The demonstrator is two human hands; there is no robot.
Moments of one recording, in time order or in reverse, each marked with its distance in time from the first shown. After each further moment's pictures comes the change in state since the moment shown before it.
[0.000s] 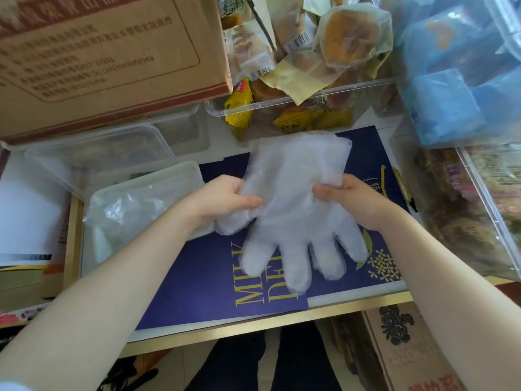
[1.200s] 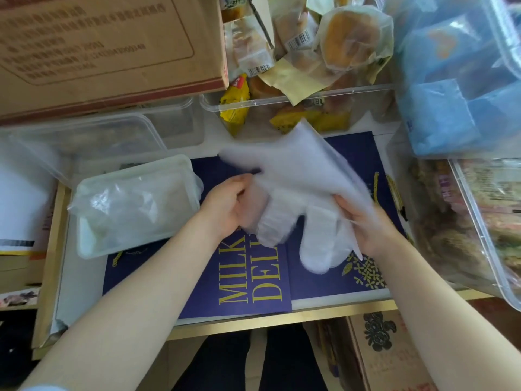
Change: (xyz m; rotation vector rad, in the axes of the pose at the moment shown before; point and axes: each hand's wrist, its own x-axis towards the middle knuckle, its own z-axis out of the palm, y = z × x) left_hand 0.022 -0.001 0.052 -1.145 0.274 -0.213; right_hand -0.020 0.021 -0.011 0.546 0.166 0.024
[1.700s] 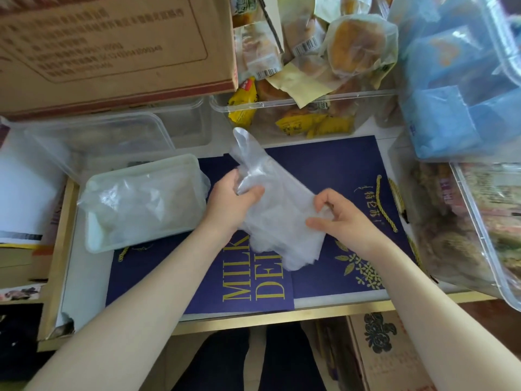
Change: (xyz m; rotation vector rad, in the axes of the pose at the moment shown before) left_hand -0.035 0.003 -0.005 0.550 0.009 0.458; right_hand -0.007 0.008 0.018 -0.788 -0.130 -0.139
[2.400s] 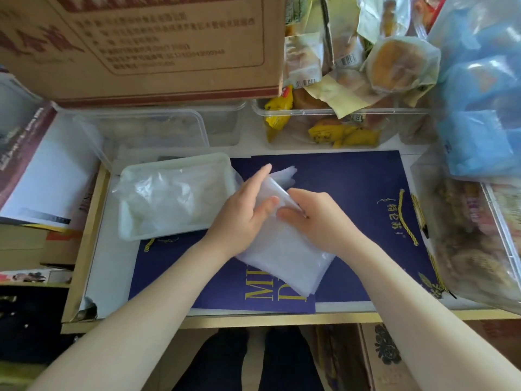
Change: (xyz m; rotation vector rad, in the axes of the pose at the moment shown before) left_hand -0.026 -0.007 -0.043 0.443 -0.113 0.429; right_hand 0.015 -0.070 0.077 -0.614 -0.004 -0.204
